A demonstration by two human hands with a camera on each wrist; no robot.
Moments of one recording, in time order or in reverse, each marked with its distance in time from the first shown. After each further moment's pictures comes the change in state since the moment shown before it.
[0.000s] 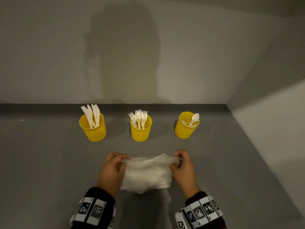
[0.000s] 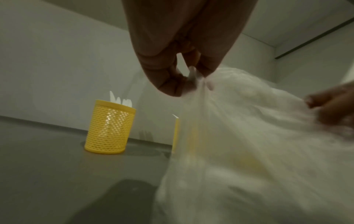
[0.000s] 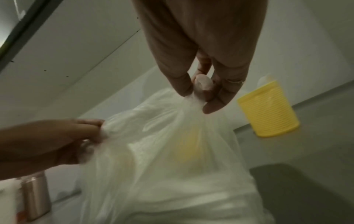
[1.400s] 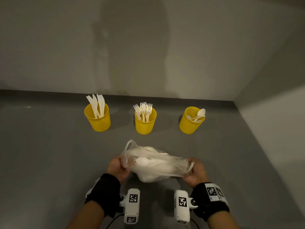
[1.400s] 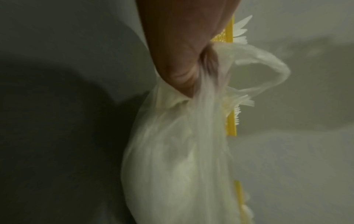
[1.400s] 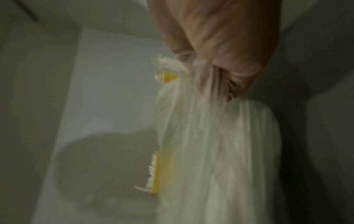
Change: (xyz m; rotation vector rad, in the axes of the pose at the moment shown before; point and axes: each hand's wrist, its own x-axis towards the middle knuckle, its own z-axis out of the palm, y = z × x) left_hand 0.010 -0.007 0.031 -1.236 0.048 -0.847; right_hand 0.021 0.043 -0.017 1.028 -0.090 0.933
